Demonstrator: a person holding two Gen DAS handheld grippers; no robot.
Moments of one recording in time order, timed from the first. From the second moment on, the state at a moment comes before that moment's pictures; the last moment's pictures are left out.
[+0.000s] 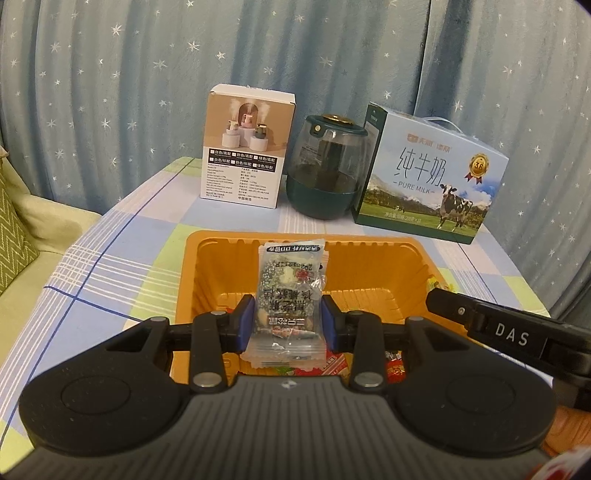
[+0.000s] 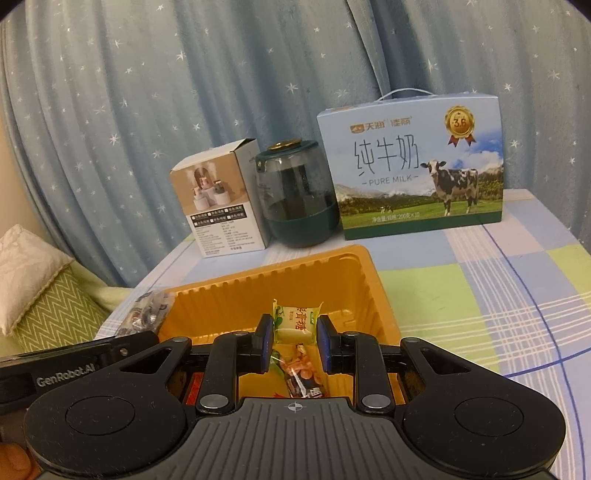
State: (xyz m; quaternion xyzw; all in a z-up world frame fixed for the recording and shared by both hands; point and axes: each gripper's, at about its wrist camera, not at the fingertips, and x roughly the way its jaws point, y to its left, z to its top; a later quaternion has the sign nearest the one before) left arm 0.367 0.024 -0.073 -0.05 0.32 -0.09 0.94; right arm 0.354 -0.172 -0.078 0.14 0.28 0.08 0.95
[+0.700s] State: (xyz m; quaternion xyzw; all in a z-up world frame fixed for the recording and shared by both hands) left arm 0.364 0.042 -0.077 -0.05 0.31 -0.06 0.95; right arm 0.357 -0.176 -0.082 0.17 0.29 0.10 0.94
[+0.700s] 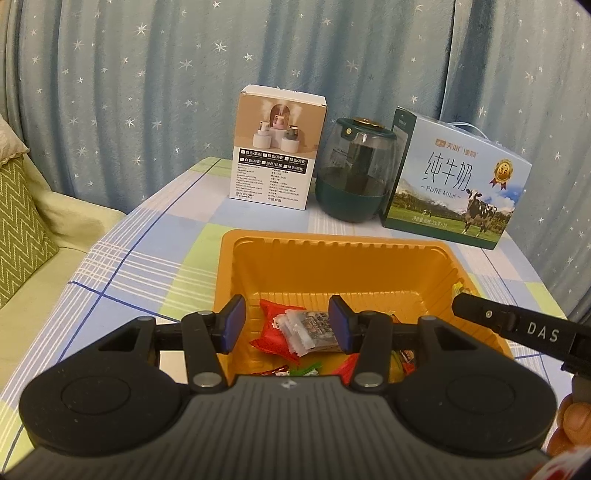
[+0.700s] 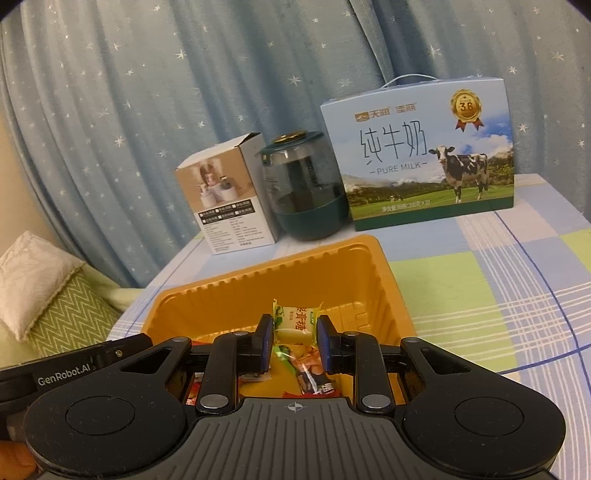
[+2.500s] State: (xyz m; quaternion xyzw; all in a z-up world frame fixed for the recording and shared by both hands) left arm 0.358 0.031 -0.083 -0.03 0.33 -0.06 0.94; right arm 0.351 -0.198 -0.082 0.22 0.26 0.08 0.94
